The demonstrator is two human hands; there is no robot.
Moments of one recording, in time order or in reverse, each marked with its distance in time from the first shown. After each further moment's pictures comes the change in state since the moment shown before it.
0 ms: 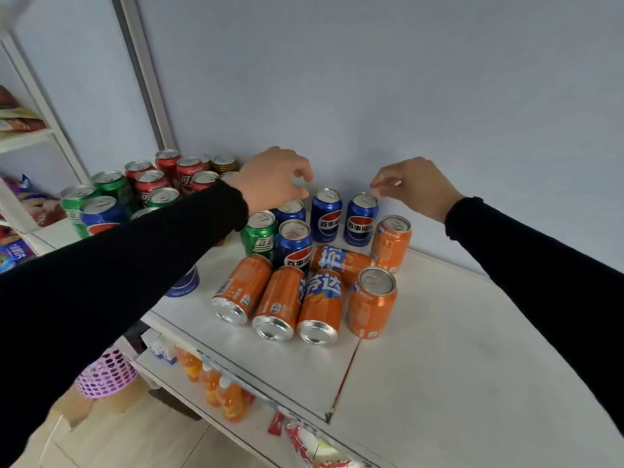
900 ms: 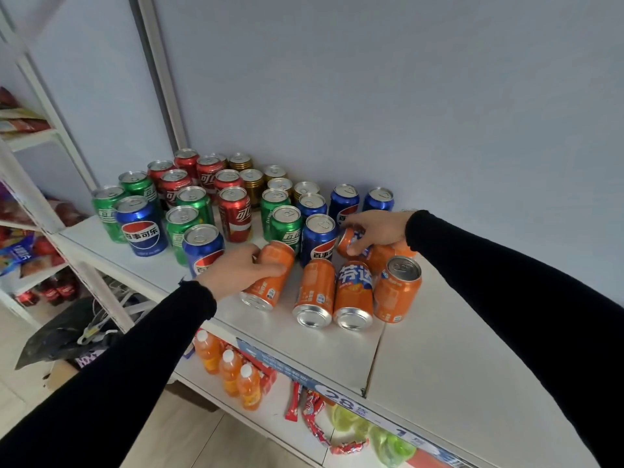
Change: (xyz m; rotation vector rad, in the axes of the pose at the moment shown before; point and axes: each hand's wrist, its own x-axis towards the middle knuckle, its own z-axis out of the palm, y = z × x) left_hand -0.142 -0.052 0.060 -0.639 -0.346 -0.588; right_hand 0.000 -0.082 0.067 0.097 -0.673 0.261
